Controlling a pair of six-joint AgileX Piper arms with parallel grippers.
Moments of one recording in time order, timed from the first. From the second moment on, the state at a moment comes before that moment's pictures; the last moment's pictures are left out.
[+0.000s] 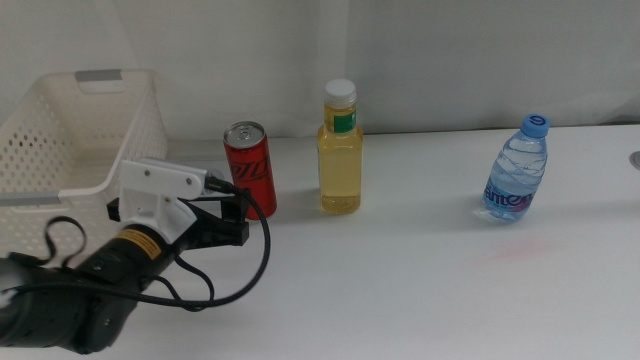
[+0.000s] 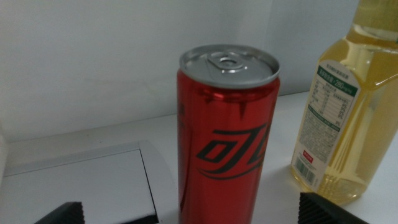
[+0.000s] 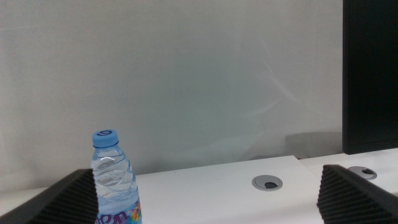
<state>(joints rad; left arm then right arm) -0.26 1.75 -0.54 0.05 -0.78 -0.08 -0.05 0.00 0.00 0.05 0.02 -0.02</state>
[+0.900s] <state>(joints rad) -0.26 2.10 -0.82 0.08 -0.97 -0.14 -0.05 0.00 0.00 0.05 0.02 -0.02</state>
